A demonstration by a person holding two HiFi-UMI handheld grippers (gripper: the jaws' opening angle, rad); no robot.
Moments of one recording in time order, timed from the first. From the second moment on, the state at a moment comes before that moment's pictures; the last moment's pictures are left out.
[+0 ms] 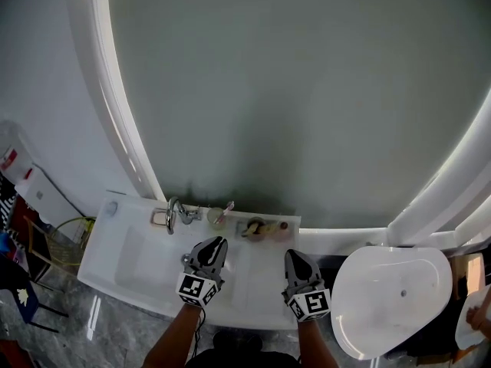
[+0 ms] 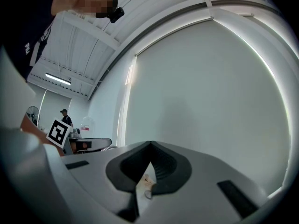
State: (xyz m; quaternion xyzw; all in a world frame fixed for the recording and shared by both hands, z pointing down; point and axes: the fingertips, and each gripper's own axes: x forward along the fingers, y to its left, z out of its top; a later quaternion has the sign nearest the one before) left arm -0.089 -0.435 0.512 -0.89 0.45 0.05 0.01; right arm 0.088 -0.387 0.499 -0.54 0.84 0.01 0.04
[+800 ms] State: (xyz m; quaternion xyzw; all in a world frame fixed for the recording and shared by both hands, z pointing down) left arm -0.093 -0.401 0.487 -0.88 0.47 0.07 0.00; right arm 0.085 -0.377 0.495 -0.54 0.84 0.01 0.04
